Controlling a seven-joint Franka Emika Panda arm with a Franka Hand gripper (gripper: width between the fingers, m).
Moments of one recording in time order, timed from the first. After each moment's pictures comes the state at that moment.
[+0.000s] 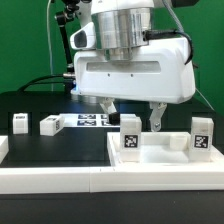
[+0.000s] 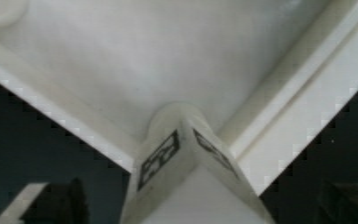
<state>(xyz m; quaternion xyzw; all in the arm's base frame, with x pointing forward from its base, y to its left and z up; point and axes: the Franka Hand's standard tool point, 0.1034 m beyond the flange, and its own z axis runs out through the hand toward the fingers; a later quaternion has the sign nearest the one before) 0.622 0.009 0.081 -0.91 0.40 0.01 0.06</state>
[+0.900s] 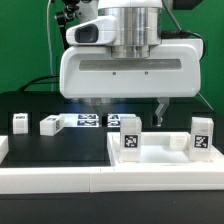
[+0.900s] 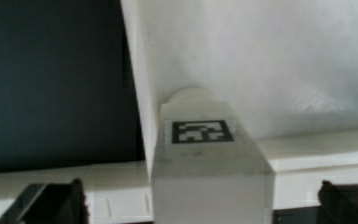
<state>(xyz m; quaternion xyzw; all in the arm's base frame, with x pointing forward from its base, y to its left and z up) 0.623 0.003 0.084 -1.00 0.00 -0.01 0.01</state>
